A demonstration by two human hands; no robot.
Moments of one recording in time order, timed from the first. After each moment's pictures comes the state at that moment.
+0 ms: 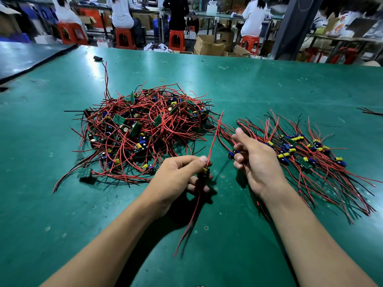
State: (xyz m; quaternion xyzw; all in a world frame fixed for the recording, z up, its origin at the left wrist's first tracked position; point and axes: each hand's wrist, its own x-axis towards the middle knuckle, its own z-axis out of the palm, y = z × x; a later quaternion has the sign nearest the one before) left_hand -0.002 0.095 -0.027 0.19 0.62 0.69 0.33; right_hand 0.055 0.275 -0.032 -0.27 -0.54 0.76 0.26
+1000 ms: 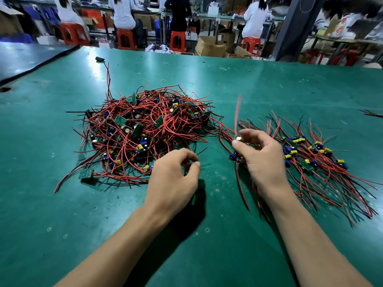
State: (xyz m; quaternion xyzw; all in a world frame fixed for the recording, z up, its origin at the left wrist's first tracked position) left_hand 0.003 0.088 -0.029 0.30 0.82 0.49 -0.06; right_hand 0.060 0.277 -0.029 -0.26 -0.72 0.54 0.36
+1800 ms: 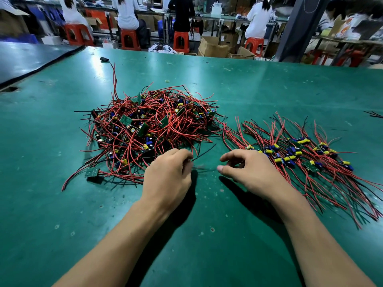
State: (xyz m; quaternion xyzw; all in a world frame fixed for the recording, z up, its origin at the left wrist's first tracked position) left_hand -0.013 0.080 -0.035 0.33 0.86 0.38 -0.12; right_hand 0.066 0.270 -0.029 -0.20 -0.91 0.36 0.10
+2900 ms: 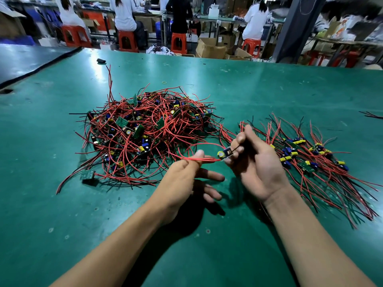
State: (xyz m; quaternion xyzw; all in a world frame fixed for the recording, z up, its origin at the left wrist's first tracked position) left_hand 0.006 0.104 -0.027 0.14 0.55 0.73 0.37; right_hand 0.056 0.256 -0.005 -0.13 -0.39 0.89 0.16
